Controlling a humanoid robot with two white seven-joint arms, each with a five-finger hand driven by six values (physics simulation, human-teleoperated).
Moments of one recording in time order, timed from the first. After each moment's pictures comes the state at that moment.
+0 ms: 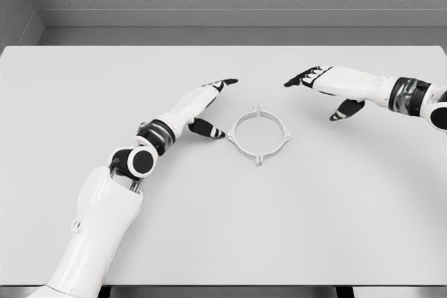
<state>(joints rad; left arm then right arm) -0.36 0.00 -0.29 -1.35 -0.69 -0.05 -0.38 -0.64 -0.60 0.45 -1.22 0.48 -0.61 0.61</state>
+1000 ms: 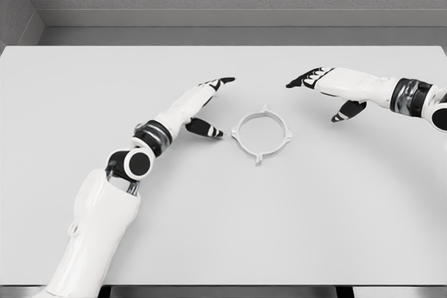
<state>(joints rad) -0.33 0.00 -0.24 -1.42 -0.68 -0.06 -0.39 -0.64 -0.60 0.45 -1.21 0.48 -0.61 0.61</state>
